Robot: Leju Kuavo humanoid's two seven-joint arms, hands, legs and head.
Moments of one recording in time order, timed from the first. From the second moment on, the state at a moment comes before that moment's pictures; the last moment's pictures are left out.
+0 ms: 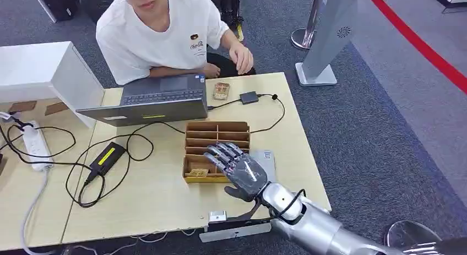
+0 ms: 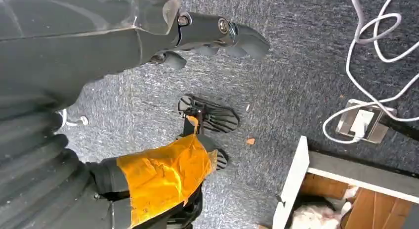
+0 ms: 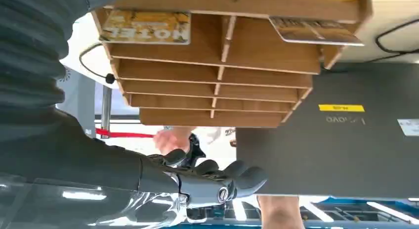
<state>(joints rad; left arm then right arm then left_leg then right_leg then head) -0.24 0.20 0.94 -0.23 -0.41 -0.22 0.15 -0.50 -0.10 1.02 -1.11 0.99 -0.39 -0.06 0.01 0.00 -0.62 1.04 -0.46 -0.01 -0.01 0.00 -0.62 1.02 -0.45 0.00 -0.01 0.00</state>
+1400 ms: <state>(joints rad) -0.19 0.23 0.94 -0.23 -0.39 -0.16 0.13 -0.45 -0.22 0.93 -1.16 0.98 -0.39 -0.02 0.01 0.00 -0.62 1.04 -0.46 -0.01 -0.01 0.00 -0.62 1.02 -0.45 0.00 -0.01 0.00</state>
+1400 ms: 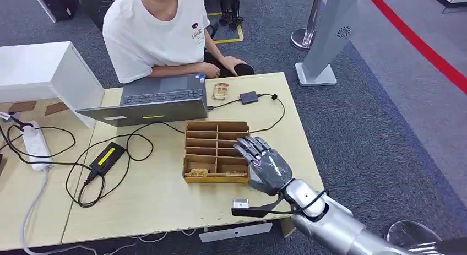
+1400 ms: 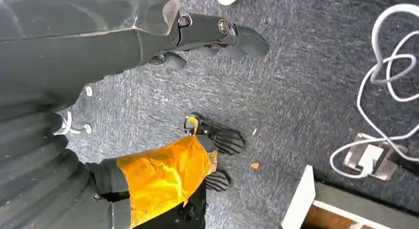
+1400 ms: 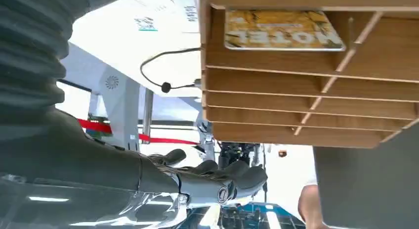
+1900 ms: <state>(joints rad) -0.16 0.24 0.94 -0.23 -0.37 -0.16 0.12 -0.40 -0.29 0.90 -1.27 0.94 -0.30 0.01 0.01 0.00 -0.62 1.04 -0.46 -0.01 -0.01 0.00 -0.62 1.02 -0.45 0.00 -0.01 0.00</state>
